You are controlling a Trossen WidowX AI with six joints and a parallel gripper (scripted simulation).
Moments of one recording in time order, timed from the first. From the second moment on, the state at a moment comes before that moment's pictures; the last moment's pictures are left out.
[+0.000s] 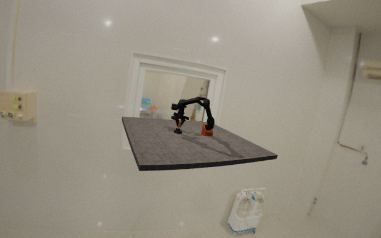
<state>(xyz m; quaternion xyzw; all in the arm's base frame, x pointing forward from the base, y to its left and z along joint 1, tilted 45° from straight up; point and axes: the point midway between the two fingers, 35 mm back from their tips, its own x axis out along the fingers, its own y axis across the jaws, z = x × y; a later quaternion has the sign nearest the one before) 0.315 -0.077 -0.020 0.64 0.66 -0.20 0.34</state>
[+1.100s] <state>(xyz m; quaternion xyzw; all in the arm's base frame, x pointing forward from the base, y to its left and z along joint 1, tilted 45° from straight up) 0.320 -0.081 -0.020 0.64 0.66 -0.21 0.34</state>
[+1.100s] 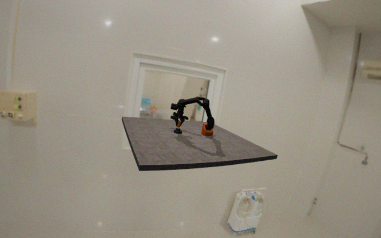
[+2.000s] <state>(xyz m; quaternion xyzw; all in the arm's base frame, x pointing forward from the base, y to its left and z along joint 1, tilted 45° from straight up) 0.317 -0.079 -0.023 0.64 0.66 -0.21 0.33</state>
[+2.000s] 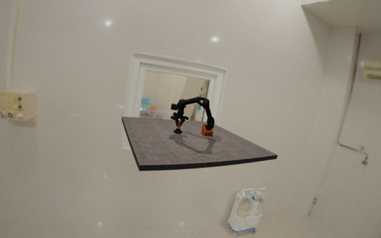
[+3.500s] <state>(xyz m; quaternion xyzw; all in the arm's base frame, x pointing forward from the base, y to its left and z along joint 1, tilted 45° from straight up) 0.318 -0.077 -0.021 0.67 0.63 -0.28 0.27</state>
